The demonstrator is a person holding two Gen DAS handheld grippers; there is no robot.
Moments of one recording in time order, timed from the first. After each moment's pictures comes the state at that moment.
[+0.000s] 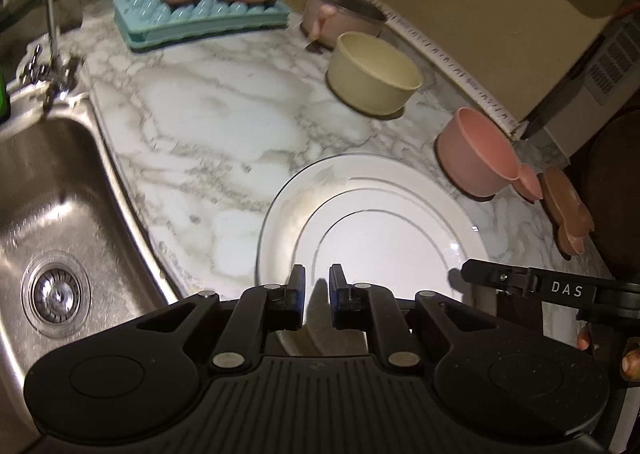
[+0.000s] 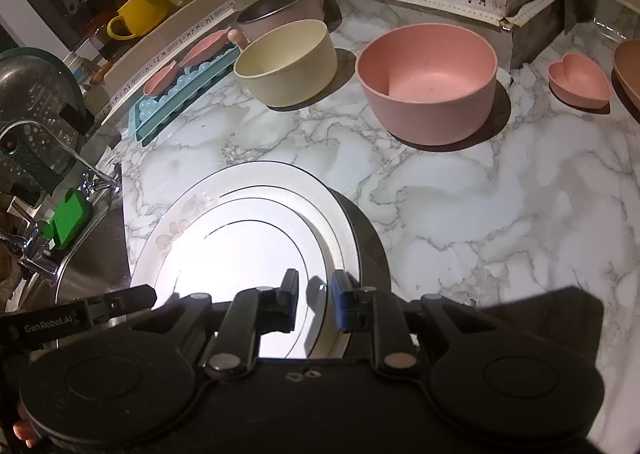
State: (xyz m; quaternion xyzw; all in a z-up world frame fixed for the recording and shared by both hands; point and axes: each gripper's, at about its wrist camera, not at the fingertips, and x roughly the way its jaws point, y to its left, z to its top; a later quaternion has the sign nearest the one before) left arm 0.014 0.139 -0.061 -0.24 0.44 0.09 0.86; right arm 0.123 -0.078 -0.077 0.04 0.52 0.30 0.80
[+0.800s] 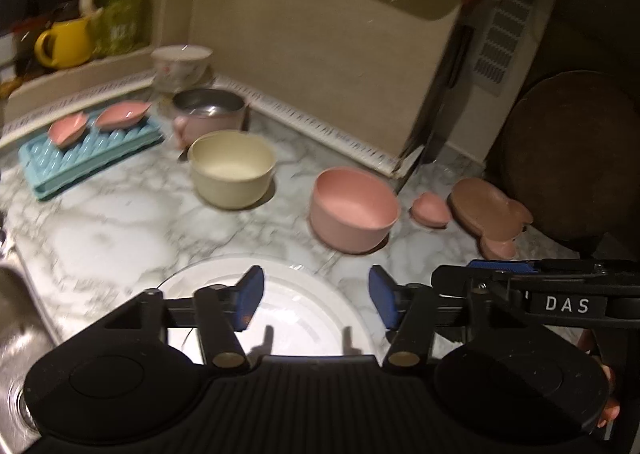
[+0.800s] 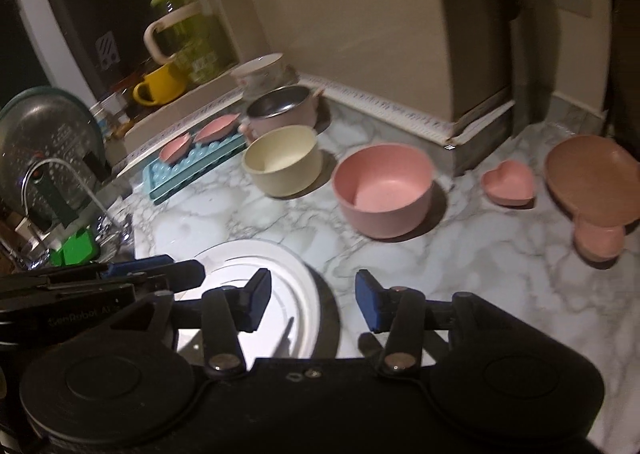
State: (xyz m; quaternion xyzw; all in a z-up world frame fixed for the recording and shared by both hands) left arm 0.049 0.049 0.005 -0.13 0.34 0.00 0.93; right arm 0.100 -0.132 -0.001 0.02 0.41 0.29 0.87
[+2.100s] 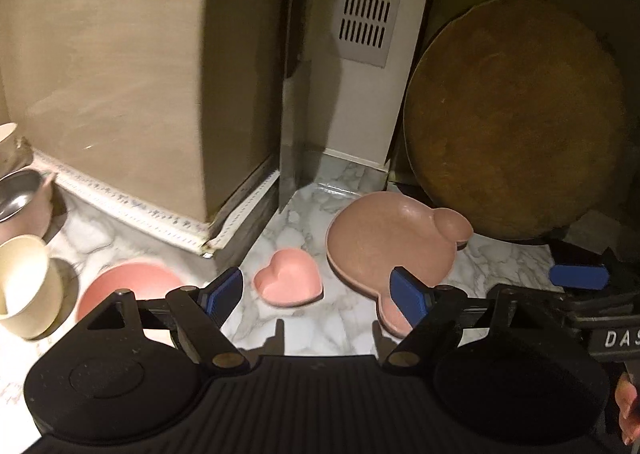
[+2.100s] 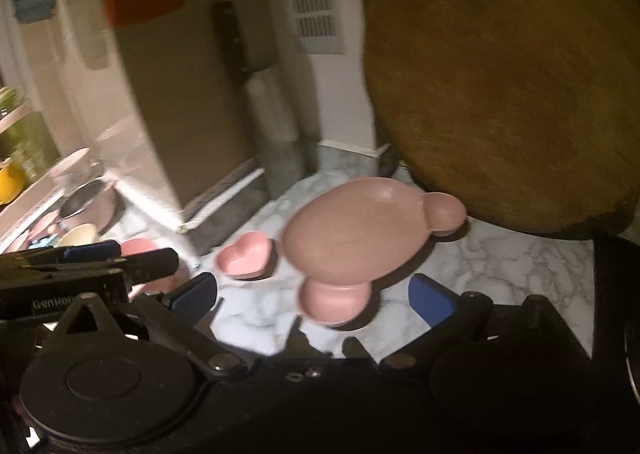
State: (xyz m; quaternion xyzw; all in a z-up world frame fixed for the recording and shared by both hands) left arm 0.226 -0.118 -0.009 -0.04 0.34 -0.10 0.93; right arm 0.170 -0.313 0.002 0.05 0.36 0.09 0.93
